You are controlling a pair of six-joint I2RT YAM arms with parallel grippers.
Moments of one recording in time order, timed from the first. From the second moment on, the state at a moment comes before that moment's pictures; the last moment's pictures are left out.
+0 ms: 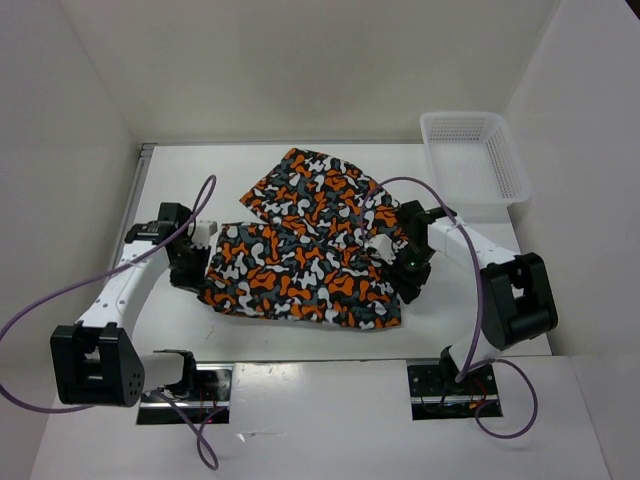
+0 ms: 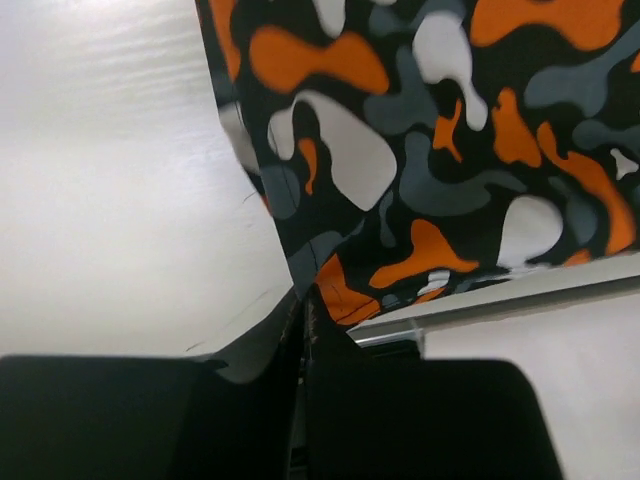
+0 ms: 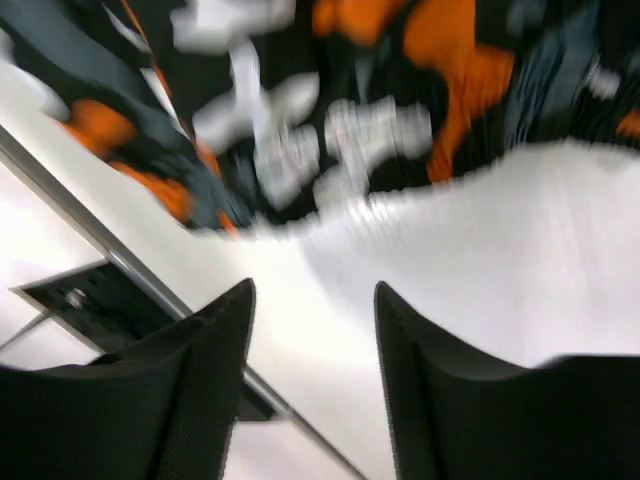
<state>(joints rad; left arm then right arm) 0.00 1.24 0.94 -1.04 0.15 0.07 0.31 1.54 1.00 -1.04 -0.27 -0.73</state>
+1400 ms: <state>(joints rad) -0.20 1.70 0.94 -0.25 -0.13 0.06 0.17 2.03 1.53 -0.49 0.07 -0.11</state>
